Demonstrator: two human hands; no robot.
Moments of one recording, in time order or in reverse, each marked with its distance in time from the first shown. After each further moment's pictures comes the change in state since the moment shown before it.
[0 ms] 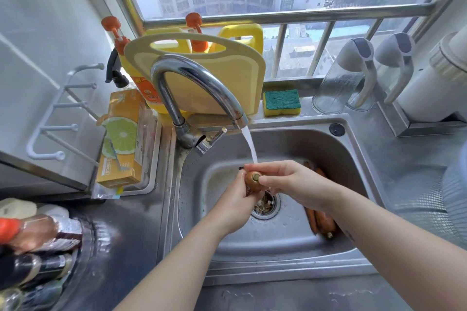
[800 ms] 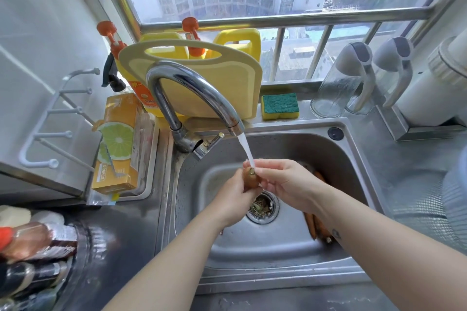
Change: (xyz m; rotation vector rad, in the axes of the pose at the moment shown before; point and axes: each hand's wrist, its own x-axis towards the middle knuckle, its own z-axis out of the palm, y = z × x) left_hand 0.017 0.010 -0.005 0.050 -0.015 -0.073; right_hand 0.019 0.004 0.001 0.481 0.143 0.039
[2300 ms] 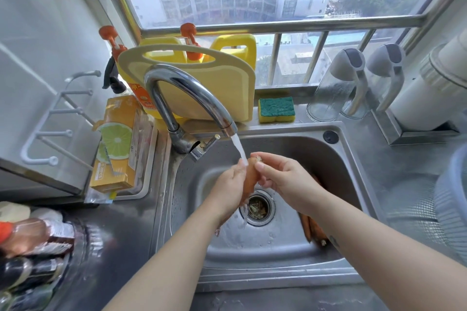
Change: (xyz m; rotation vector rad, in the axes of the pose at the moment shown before) left_hand 0.002 0.011 0.001 -0.170 0.106 0.016; right_hand -0.011 -0.006 -0.003 -0.168 0.056 -0.183
